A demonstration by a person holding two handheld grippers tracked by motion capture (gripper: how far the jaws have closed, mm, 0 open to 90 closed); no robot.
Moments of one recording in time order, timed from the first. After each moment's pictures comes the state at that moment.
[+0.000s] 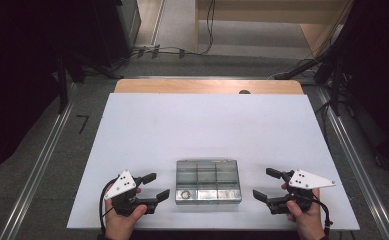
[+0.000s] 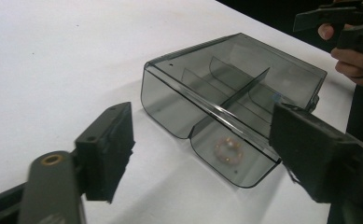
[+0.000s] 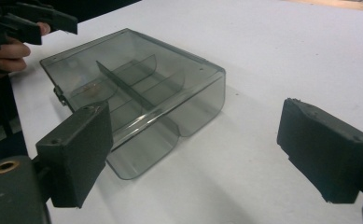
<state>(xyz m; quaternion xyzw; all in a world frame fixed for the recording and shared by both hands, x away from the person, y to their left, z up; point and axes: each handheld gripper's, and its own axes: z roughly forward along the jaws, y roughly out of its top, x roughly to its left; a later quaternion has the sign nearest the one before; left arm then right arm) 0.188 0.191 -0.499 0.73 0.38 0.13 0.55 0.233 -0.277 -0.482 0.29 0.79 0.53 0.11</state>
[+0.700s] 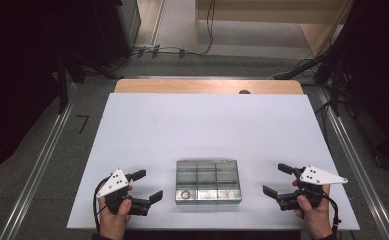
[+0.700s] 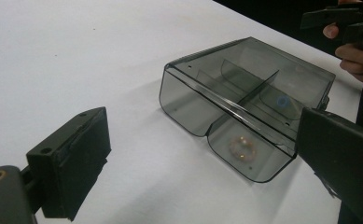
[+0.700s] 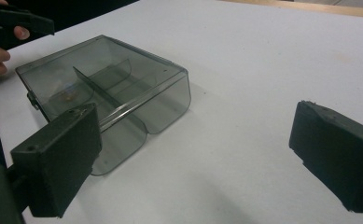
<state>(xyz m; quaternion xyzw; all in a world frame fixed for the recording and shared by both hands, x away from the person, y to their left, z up) 0.190 0.207 -0.499 0.73 0.38 0.13 0.55 0.242 -0.301 -0.480 0.31 0.78 0.53 0.12</state>
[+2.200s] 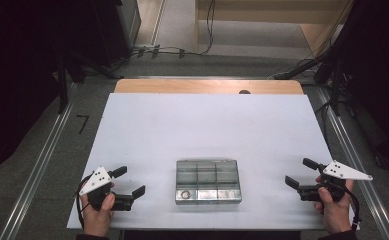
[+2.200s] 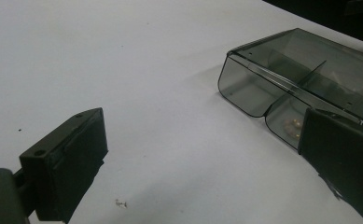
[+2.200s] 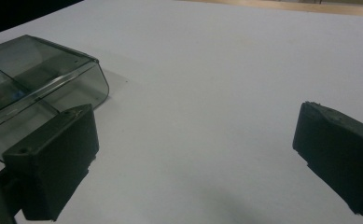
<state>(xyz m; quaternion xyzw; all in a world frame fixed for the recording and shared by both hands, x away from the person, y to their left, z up) 0.193 0.250 -0.503 0.72 0.41 0.17 0.53 0.260 -0.360 -0.485 0.37 0.76 0.51 0.17</state>
